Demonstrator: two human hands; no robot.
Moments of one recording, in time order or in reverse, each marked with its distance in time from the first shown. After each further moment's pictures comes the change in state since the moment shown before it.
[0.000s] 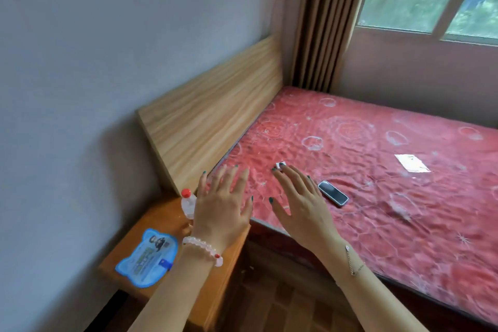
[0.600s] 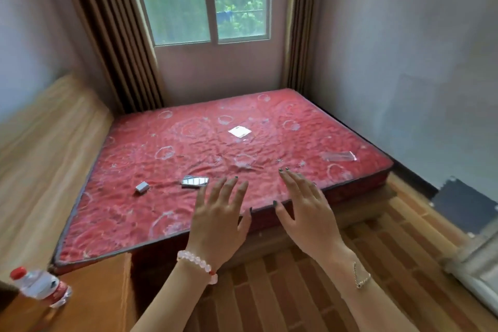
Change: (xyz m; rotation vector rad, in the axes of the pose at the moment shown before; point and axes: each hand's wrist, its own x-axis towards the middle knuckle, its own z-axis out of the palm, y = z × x) left_hand -0.129 0.257 -0.062 -0.330 -0.048 0.725; right_hand -0.320 0.000 -0.198 -0.277 0.352 0.691
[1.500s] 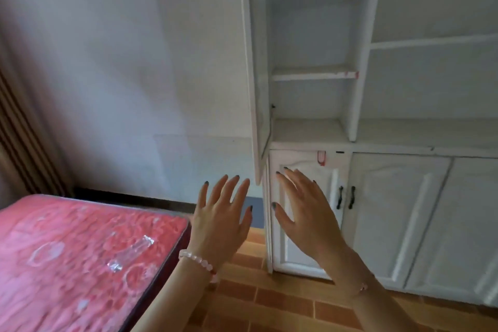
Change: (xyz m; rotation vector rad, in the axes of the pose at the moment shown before) left_hand 0.263 0.454 0.088 -0.433 0.101 0.929; right_hand -0.063 0.319 -0.297 -0.583 0.400 0.701
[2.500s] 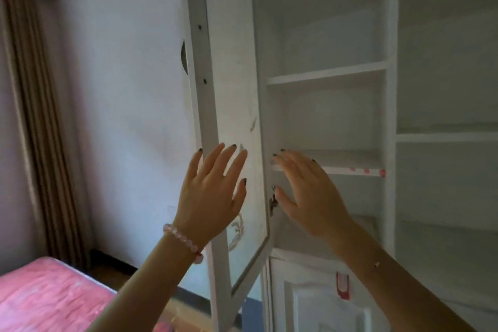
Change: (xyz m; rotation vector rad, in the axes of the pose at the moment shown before) left_hand 0.321 0.026 -0.001 0.323 0.441 0.037; right_hand 0.299 0.171 -0.075 0.009 0.266 -0.392
